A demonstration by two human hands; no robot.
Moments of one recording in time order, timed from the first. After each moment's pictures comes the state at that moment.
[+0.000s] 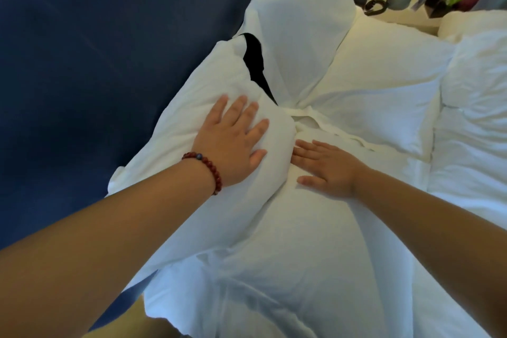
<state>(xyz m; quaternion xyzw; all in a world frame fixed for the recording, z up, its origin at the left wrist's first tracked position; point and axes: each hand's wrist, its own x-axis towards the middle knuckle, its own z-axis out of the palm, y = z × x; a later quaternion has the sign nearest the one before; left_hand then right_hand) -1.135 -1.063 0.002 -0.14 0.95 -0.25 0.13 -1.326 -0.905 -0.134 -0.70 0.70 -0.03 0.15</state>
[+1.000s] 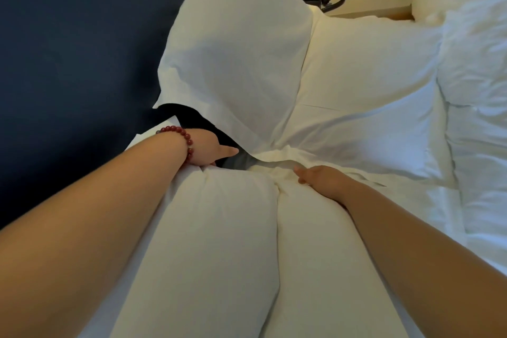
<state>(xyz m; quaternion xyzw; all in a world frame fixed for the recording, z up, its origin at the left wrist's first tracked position) -1.338 -1.221 -0.056 -0.26 0.87 0.04 0.42 -1.430 -0.987 -0.222 -0.21 0.81 -0.26 0.48</state>
